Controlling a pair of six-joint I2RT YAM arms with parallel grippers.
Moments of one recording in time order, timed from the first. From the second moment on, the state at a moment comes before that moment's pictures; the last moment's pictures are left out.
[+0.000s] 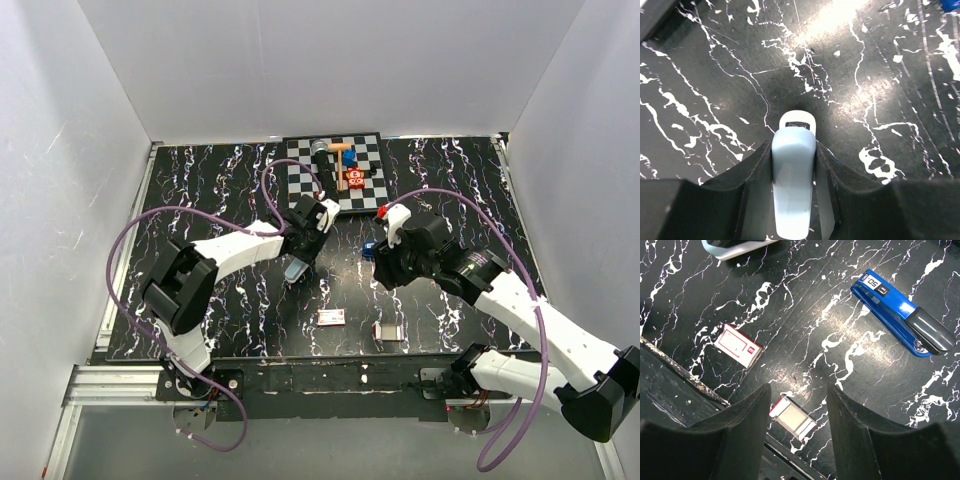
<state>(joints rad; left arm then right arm) -0.71 1.79 1.19 -0.40 -0.12 -0.02 0.75 1.01 0.95 -0.70 -0.05 0.12</state>
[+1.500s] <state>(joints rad) -0.71 0.93 0.91 -0.33 0.91 0.07 1.00 1.17 1.40 -0.89 -0.52 -0.17</state>
